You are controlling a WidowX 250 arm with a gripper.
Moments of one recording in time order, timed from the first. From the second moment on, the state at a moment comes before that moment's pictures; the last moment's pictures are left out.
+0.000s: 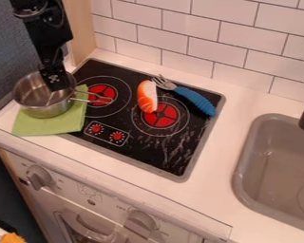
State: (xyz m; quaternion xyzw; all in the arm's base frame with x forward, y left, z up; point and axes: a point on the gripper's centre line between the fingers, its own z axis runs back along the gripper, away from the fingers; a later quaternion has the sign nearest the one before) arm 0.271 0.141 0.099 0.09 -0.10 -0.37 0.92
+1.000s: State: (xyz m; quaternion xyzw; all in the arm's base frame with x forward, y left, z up) arm 0.283 0.083 0.100 0.07 -0.09 -0.27 0.96
